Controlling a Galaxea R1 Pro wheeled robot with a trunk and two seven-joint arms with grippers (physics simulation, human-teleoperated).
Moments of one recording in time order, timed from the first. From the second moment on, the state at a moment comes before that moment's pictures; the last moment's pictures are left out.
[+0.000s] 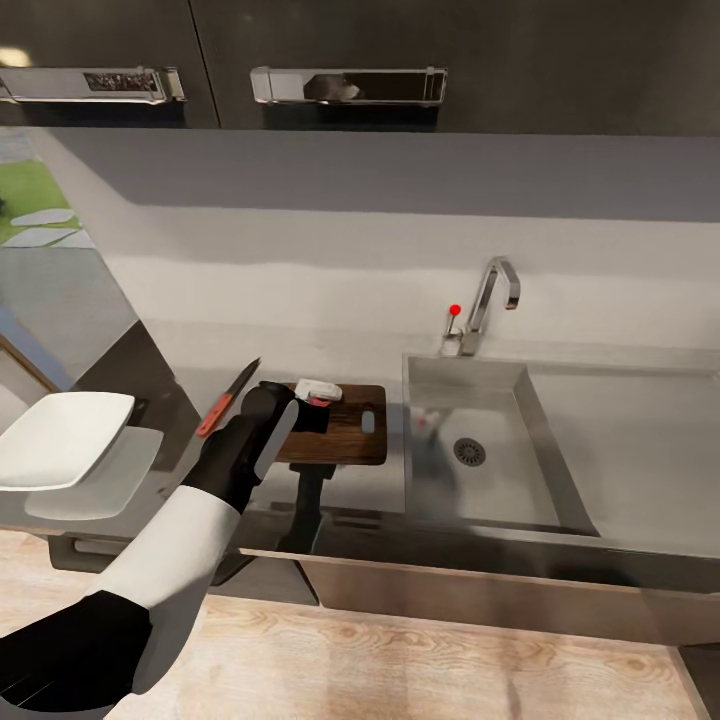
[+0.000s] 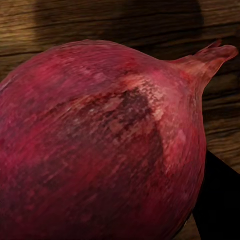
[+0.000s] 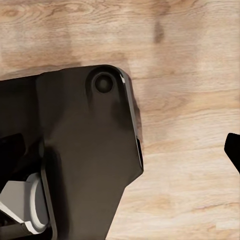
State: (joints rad) left arm -1.02 -0.13 -0.27 -0.97 0.18 1.01 0.11; right arm 0.30 0.00 -0.01 -0.38 -0.19 -0.73 0.03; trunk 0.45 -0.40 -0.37
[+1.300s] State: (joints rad) left arm -1.02 -0.11 -0.26 -1.16 0.17 1.01 0.11; right arm 0.30 0.00 -0.01 -0.37 -0.19 -0.73 0.03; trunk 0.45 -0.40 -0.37
